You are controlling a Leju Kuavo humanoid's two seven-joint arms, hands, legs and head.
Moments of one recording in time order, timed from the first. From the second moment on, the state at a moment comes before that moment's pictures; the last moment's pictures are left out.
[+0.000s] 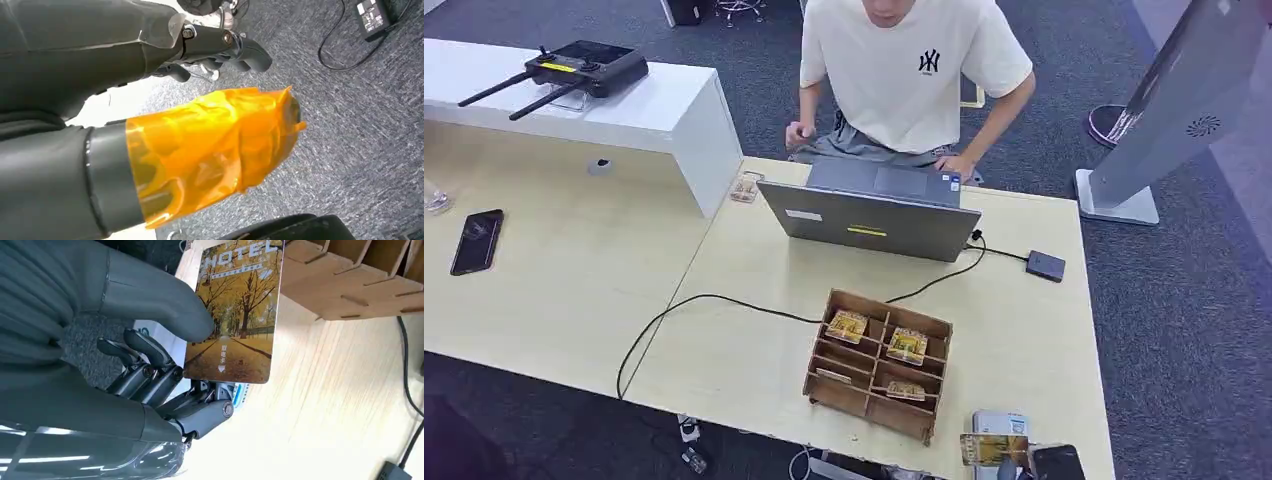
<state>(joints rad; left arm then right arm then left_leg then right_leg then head) 0.00 -0.18 0.21 -0.23 -1.30 0.23 0.36 0.38 -0.28 0.54 -1.77 0.17 -0.58 0.33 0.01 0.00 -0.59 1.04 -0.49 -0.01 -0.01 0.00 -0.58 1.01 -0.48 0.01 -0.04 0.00</state>
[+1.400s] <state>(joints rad) 0.00 -0.18 0.21 -0.23 -1.32 0.22 0.39 0.34 -0.13 0.19 -1.57 0.31 -0.29 0.33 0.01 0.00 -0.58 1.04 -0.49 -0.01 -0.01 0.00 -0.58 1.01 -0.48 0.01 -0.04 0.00</state>
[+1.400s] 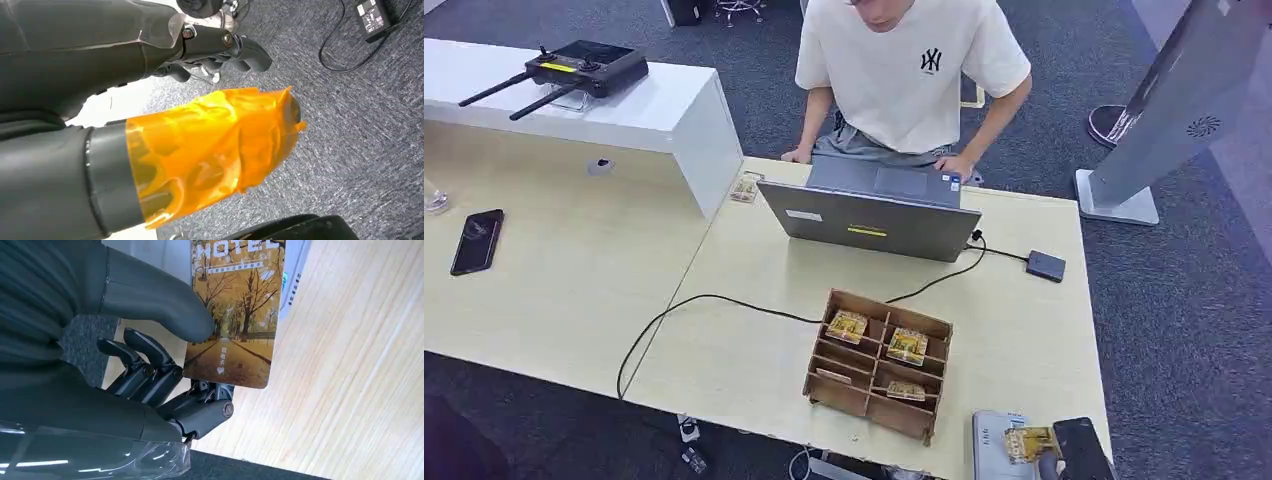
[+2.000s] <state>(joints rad) 0.00 -0.18 0.21 -0.23 -1.31 0.22 0.39 0.31 -0.12 0.19 -1.54 0.31 -0.28 0.33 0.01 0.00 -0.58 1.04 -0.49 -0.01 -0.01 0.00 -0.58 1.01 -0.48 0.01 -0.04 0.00</state>
